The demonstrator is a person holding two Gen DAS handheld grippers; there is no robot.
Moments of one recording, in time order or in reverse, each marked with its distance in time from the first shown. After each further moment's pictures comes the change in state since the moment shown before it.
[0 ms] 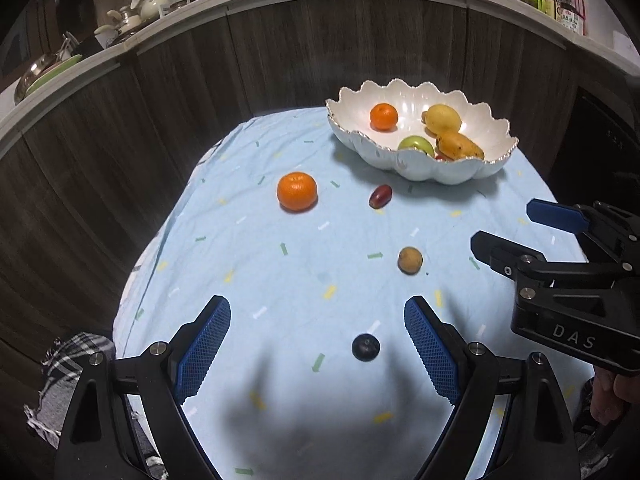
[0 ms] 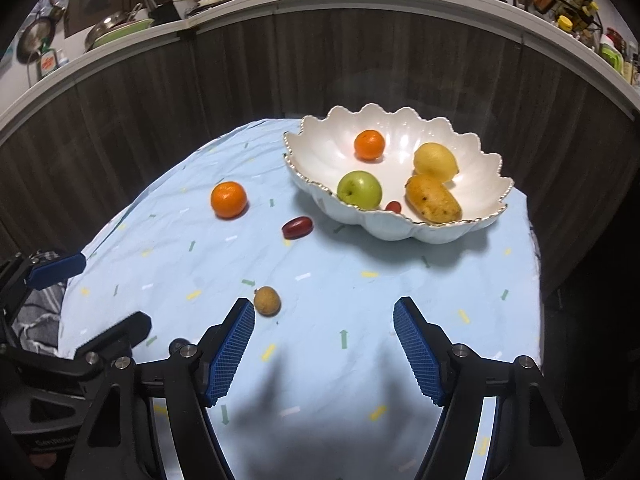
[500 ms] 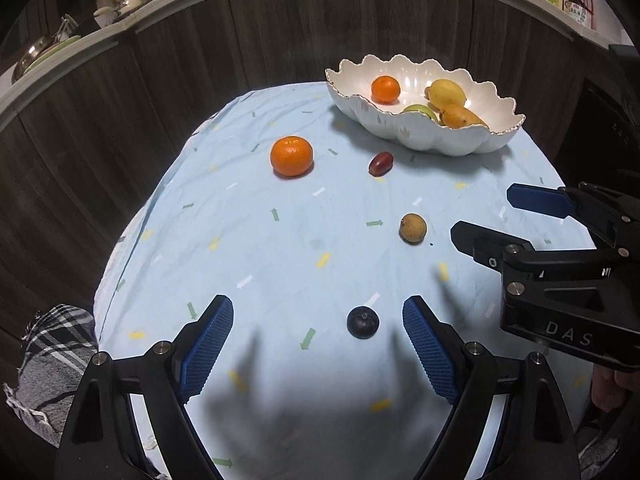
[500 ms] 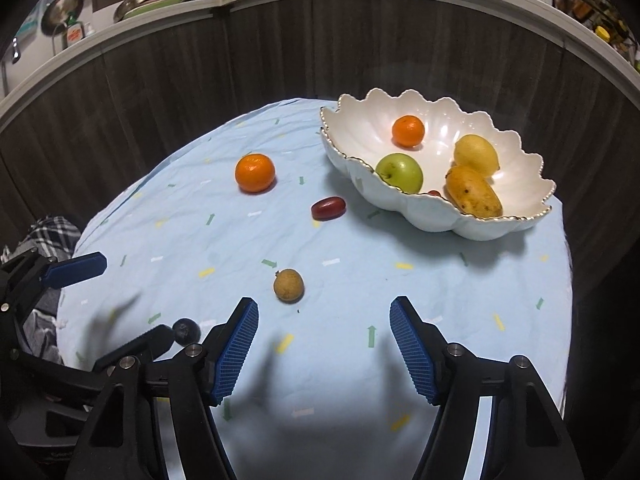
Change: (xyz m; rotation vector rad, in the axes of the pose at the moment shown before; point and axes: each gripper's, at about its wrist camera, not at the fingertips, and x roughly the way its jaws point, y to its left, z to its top) left arm 0.020 -0.002 -0.017 -0.027 0.057 -0.011; right arm 0.023 0.011 -0.007 -0.094 0.037 0.062
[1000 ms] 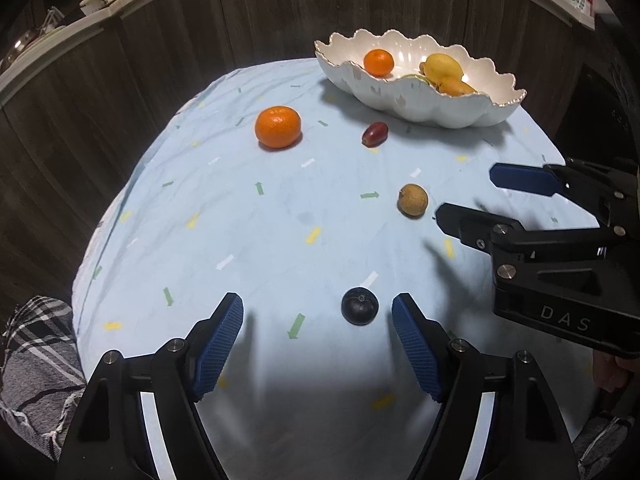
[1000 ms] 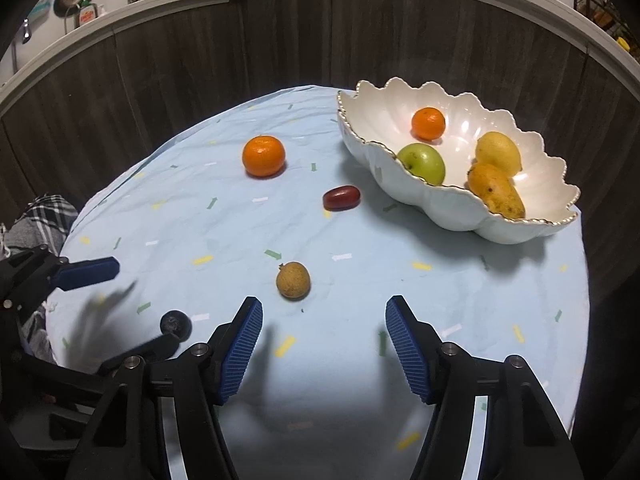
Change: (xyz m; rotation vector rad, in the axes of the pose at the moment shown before) left arm 0.022 -0.006 -0.011 0.020 0.064 -0.034; right arm 0.019 0.005 -0.003 -0.046 0.020 0.036
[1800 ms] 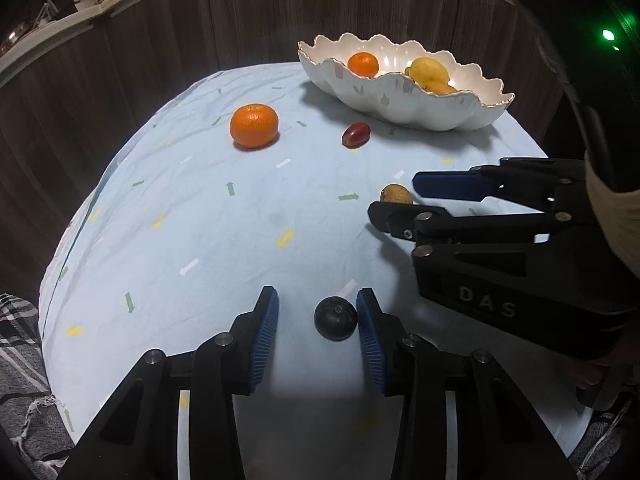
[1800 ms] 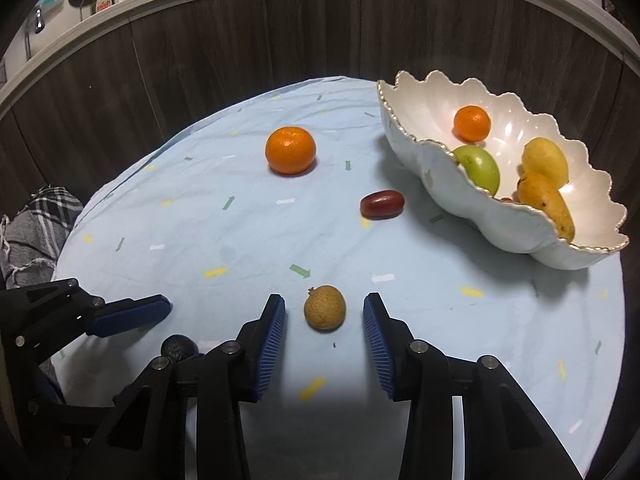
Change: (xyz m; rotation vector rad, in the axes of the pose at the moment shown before) left arm 0.014 -0.004 -0.004 -0.017 -0.054 -0.073; right arm 0.036 0.016 0.012 -0.048 0.023 0.074
